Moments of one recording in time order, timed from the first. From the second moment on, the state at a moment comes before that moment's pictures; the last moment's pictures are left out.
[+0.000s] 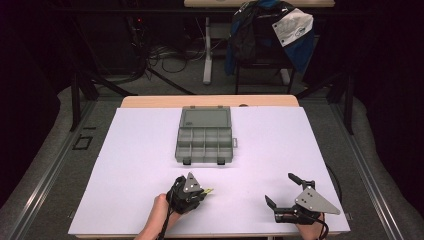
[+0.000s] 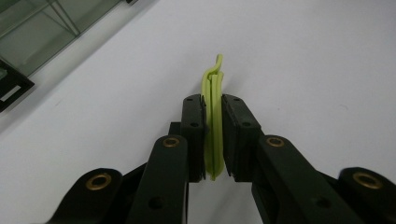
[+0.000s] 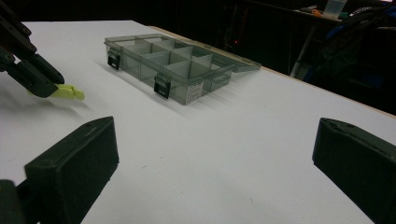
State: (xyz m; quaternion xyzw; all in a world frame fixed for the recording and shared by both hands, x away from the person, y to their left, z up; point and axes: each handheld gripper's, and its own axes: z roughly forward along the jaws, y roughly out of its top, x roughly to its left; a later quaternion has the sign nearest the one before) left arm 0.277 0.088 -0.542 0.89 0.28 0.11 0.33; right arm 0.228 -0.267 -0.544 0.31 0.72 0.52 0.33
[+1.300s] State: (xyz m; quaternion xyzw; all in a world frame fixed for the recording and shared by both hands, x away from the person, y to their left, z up) left arm 0.298 0.084 -0.522 0.88 0.29 0.13 0.35; right arm 0.227 -0.267 -0.544 0.31 0.72 0.52 0.33
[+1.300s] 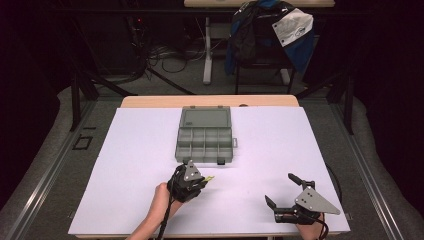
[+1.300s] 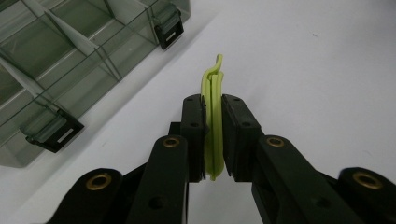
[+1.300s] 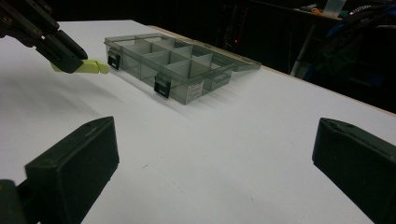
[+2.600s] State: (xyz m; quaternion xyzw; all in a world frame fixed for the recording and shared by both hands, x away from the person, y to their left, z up) left arm 0.319 0.070 -0.513 0.87 0.30 0.13 0.37; right arm 0.228 -0.267 -0.545 0.32 0.72 0.52 0.33
